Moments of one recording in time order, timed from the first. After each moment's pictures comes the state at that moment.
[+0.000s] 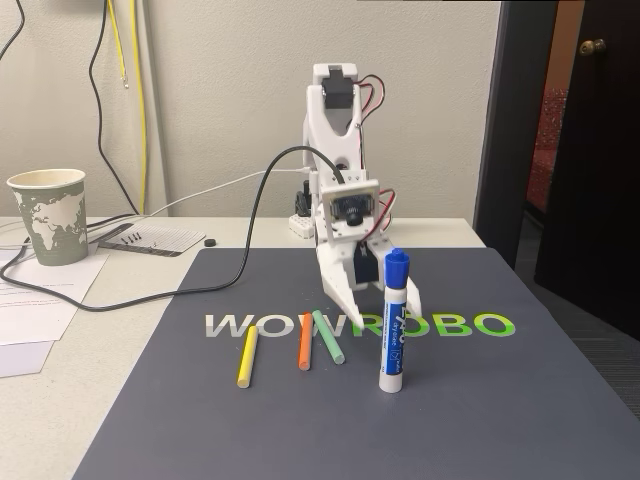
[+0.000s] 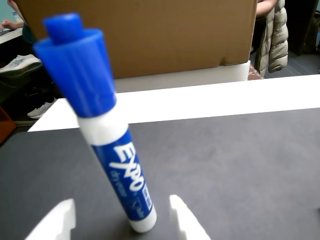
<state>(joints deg) -18.7 58.6 114.6 -45.1 -80.9</state>
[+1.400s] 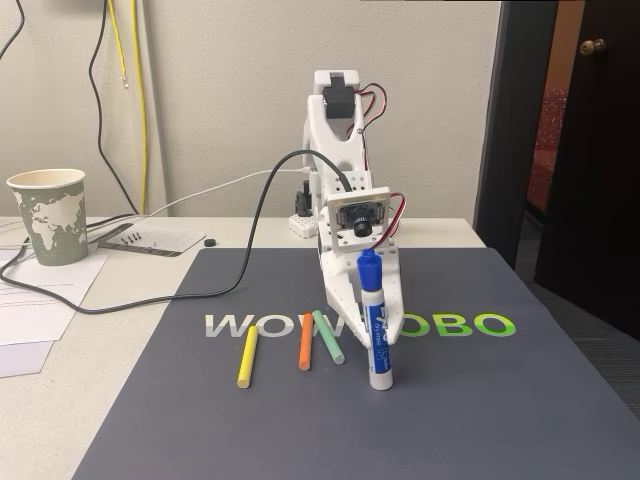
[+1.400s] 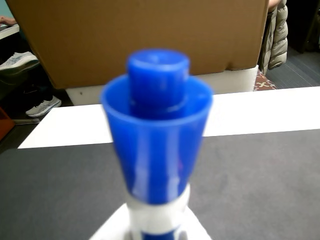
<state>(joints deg) -18.8 54.6 99.3 -32.6 -81.2</state>
